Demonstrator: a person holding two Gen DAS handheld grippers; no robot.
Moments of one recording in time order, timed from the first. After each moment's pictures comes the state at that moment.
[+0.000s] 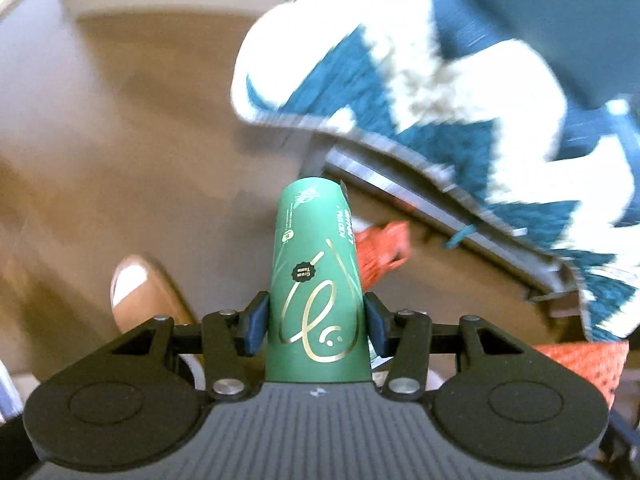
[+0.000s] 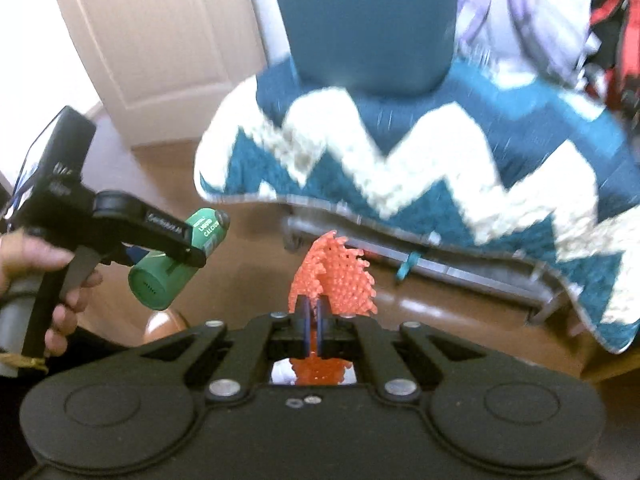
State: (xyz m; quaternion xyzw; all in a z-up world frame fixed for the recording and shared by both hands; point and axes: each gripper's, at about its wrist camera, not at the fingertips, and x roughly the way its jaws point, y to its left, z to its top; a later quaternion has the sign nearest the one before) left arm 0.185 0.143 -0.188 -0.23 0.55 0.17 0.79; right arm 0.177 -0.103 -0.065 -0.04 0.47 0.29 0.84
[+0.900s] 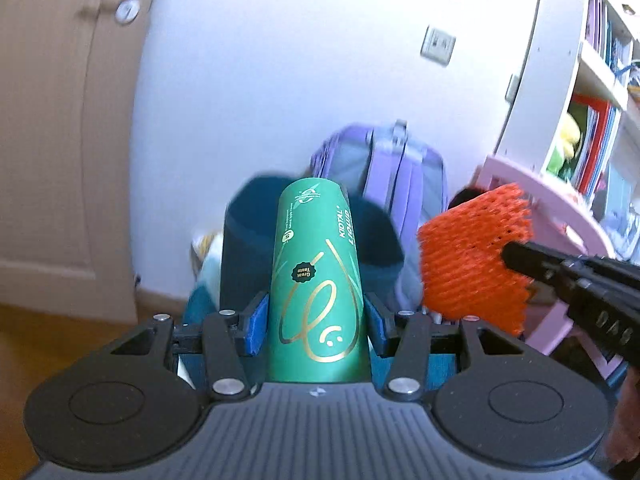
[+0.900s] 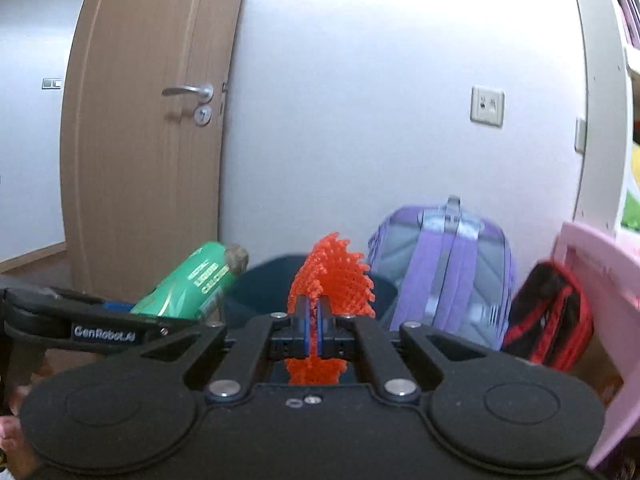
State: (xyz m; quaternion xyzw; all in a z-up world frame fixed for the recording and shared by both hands) left arm 0.238 0.091 0.146 -0.13 0.24 0.00 0.96; right arm 0.262 -0.101 0.226 -0.08 0.16 0.25 0.95
